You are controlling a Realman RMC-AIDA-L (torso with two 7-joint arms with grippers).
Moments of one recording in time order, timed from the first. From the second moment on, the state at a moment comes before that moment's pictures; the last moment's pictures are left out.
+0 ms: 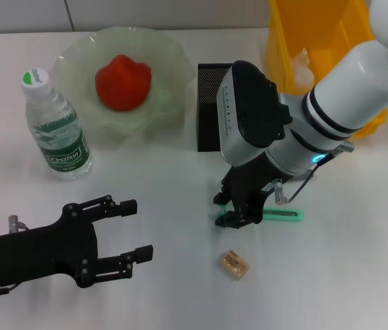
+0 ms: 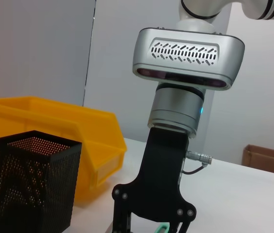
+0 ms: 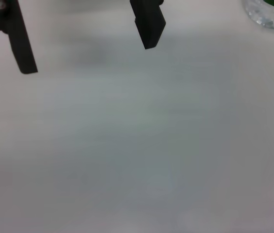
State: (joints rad) left arm -0.34 -2.06 0.71 0.43 1.95 1.72 -0.92; right arm 0.87 2.09 -1.66 -0.81 -2.27 -1.26 1.91
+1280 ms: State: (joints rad) left arm -0.33 -2.05 0.67 0.43 1.95 1.76 -0.93; right arm 0.68 2.08 -1.33 -1.04 -2.04 -1.49 1.76
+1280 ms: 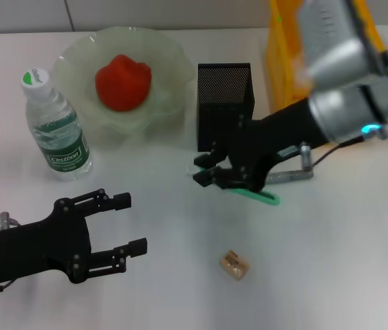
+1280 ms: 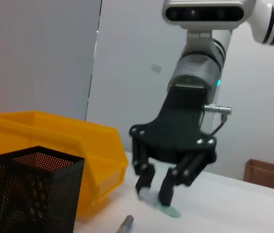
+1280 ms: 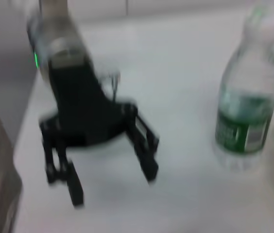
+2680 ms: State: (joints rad) left arm -0.33 -2.07 0.58 0.40 1.95 1.80 -0.90; right arm 0.64 2.08 -1.03 -0.33 -1.02 -1.26 1.54
